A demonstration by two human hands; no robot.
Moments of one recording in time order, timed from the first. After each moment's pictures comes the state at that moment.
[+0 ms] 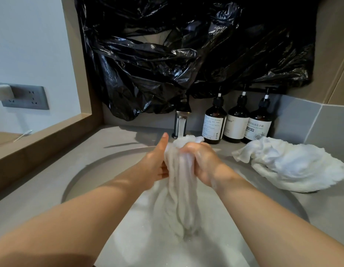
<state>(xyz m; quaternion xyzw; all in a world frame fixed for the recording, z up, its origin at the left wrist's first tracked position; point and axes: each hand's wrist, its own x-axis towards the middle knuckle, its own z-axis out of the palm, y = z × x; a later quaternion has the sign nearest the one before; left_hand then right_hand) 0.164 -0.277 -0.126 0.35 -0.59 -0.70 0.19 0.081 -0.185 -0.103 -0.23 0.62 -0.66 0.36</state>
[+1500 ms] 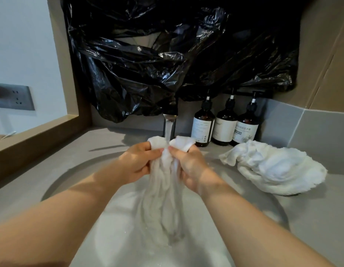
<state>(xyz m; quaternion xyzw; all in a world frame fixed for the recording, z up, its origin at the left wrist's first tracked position) 0.169 -0.288 -0.115 0.23 -0.63 -0.71 0.20 0.089 -0.179 -0.103 -0.23 0.61 -0.69 0.33</state>
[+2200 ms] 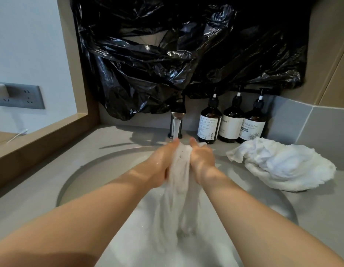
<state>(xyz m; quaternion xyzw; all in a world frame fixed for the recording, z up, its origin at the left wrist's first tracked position) 0.159 -0.245 -0.105 0.26 -0.55 -0.78 0.15 0.062 -0.199 -0.114 -0.15 0.72 -0.64 0.21</state>
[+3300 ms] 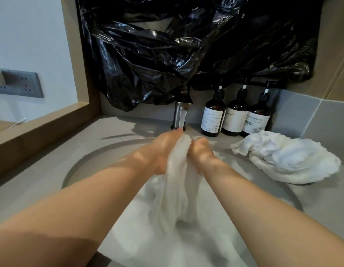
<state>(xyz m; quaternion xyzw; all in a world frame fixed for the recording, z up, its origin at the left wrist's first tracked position) 0.159 -0.255 -0.096 0.27 -0.52 -0.79 0.15 0.064 -0.212 -0.120 -0.26 0.78 -0.55 0.18</state>
